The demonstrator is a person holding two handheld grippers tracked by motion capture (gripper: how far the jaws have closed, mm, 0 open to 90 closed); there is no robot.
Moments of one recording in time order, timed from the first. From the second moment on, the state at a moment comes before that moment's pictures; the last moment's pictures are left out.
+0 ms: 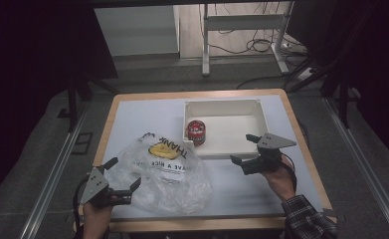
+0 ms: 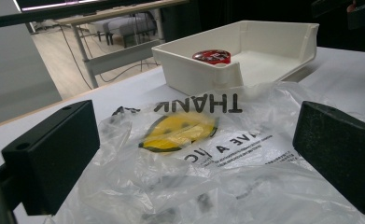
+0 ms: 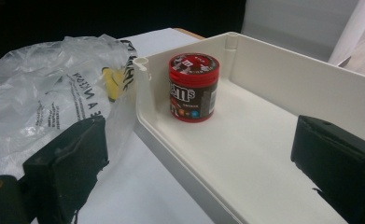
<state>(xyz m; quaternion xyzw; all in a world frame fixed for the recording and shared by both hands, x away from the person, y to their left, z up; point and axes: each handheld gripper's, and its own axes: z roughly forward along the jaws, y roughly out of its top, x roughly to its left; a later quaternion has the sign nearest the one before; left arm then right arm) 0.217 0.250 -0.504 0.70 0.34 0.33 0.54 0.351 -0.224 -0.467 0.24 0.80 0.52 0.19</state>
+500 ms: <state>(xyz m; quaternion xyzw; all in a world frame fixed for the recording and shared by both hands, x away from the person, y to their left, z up) 0.217 0.250 -0.504 0.70 0.34 0.33 0.54 0.341 -0.240 -0.468 0.24 0.79 0.52 0.21</state>
